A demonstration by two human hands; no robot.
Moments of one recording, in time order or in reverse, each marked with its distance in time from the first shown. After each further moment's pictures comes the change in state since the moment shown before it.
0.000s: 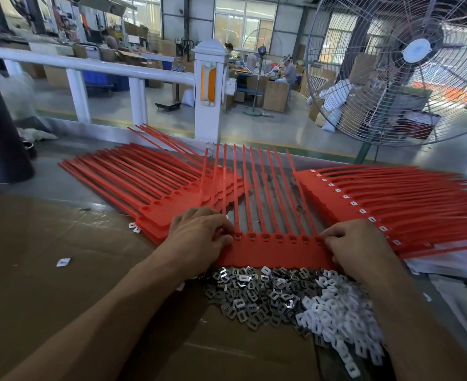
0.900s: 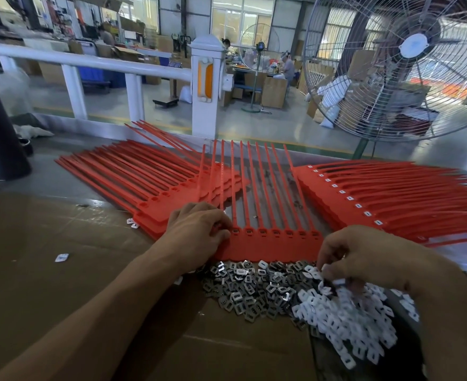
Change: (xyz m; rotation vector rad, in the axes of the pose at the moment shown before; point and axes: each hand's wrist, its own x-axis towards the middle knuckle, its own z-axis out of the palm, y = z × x) left_hand 0.001 -0.001 0.001 0.009 -0.005 0.009; right_hand -0.031 -0.013 -0.050 -0.142 -0.565 -0.136
